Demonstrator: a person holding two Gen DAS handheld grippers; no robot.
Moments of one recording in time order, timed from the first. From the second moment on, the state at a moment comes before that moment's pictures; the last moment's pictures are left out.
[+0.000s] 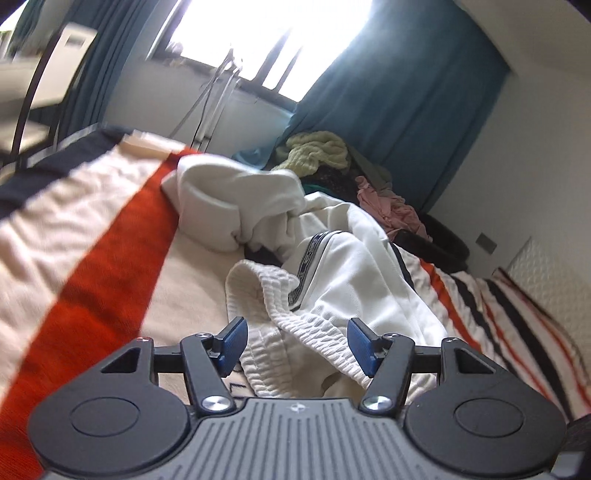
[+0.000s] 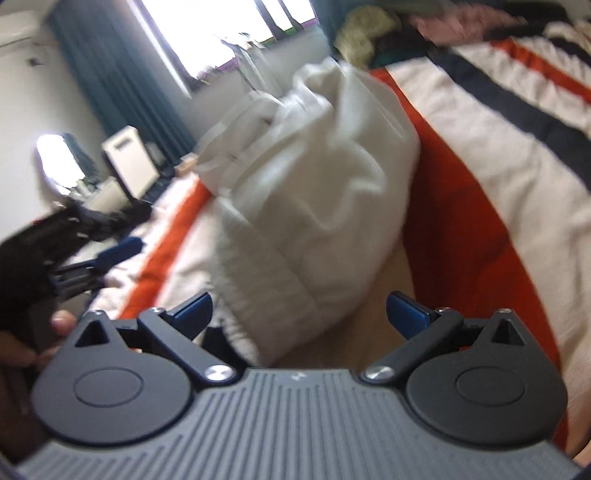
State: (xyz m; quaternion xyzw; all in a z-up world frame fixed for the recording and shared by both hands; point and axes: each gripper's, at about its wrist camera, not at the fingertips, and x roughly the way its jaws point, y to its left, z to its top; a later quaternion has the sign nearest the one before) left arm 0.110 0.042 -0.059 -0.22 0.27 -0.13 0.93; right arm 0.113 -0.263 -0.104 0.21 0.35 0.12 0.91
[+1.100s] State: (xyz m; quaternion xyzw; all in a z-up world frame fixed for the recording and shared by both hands) left arm 0.188 0.026 -0.149 -0.46 0.33 -0.15 0.81; right arm 0.091 -0.278 -0.067 0.06 0.24 -0.05 0.97
